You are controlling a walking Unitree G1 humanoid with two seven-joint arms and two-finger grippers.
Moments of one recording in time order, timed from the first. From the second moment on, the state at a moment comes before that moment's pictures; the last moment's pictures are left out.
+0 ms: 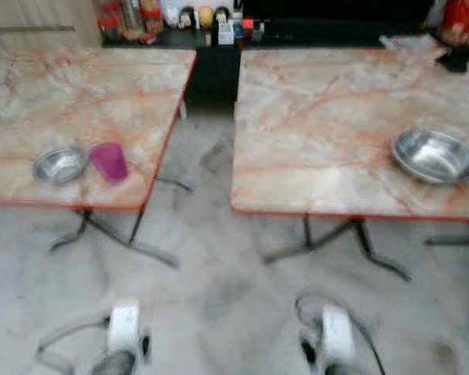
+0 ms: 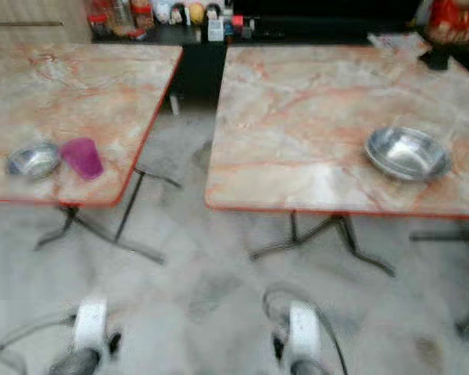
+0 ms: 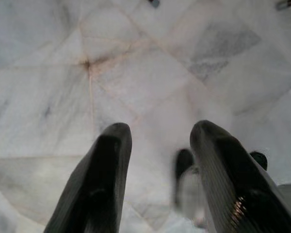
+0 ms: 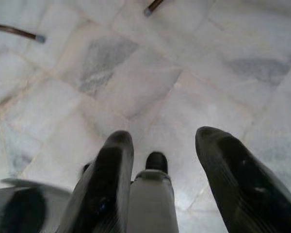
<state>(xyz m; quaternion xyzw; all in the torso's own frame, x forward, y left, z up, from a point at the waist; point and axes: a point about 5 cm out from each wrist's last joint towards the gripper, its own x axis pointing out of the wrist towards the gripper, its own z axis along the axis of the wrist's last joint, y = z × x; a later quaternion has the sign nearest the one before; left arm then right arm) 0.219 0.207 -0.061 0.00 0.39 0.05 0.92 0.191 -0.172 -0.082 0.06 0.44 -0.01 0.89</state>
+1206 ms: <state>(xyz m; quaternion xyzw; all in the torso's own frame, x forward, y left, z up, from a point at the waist) 0.233 0.212 -0.049 0.01 0.36 0.06 0.93 0.201 -0.163 -0.077 0.07 0.43 0.00 0.90</state>
